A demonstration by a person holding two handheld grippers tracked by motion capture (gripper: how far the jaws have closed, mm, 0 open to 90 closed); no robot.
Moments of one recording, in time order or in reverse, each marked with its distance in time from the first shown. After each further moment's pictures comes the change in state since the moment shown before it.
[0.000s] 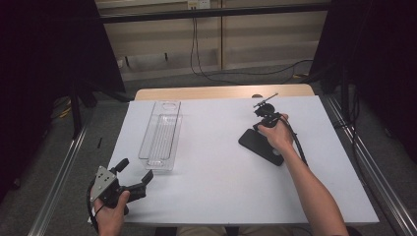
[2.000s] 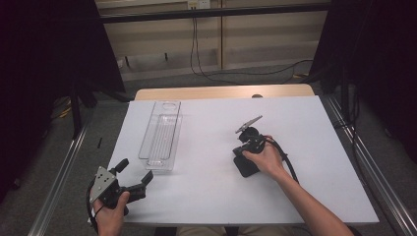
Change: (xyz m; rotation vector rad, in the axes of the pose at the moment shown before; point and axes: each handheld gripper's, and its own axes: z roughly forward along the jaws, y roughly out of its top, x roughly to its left) left arm -0.001 0.000 -0.002 0.001 0.011 0.008; right arm 0.093 -0.040 -0.016 -0.024 0.228 -0.163
